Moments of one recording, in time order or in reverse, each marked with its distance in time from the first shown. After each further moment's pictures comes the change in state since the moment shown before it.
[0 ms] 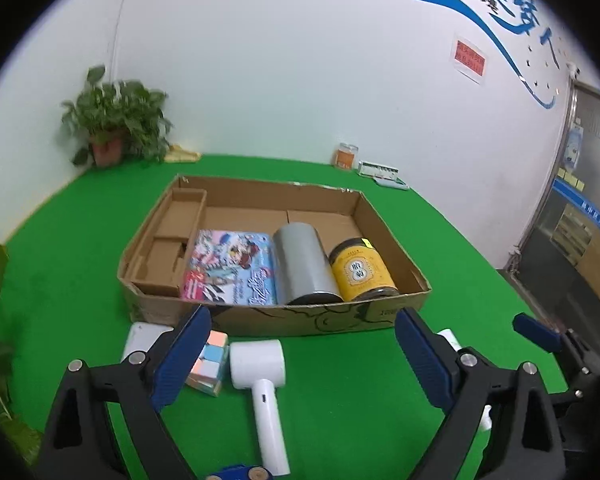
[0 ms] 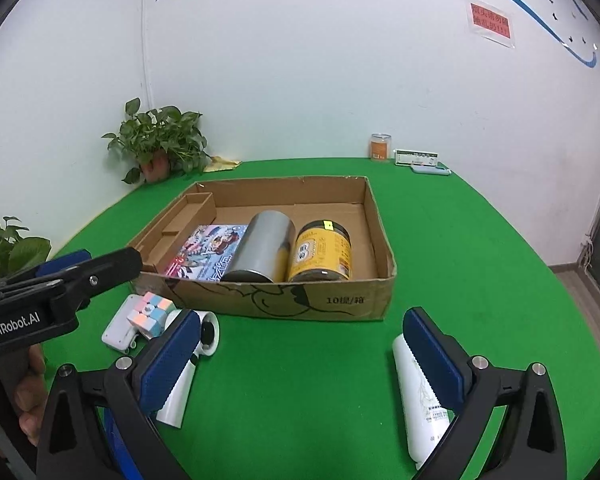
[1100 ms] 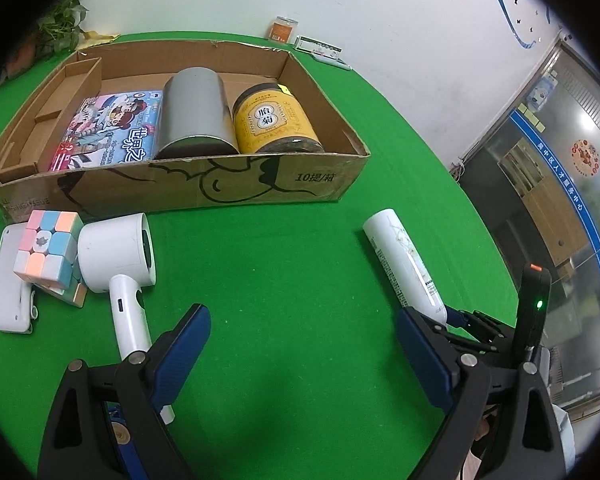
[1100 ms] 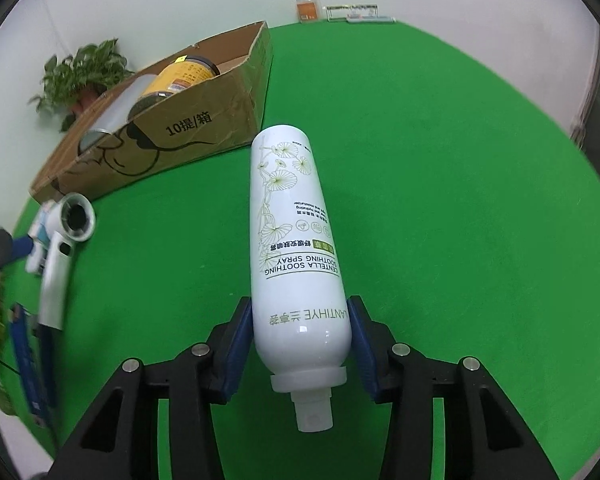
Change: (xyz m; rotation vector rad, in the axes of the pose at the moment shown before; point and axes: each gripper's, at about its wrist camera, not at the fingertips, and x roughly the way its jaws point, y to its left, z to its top) left arm 0.081 -0.046 -0.047 -0.034 0.454 -0.288; right arm 0.084 -0.134 -0.115 0.138 0.423 -0.084
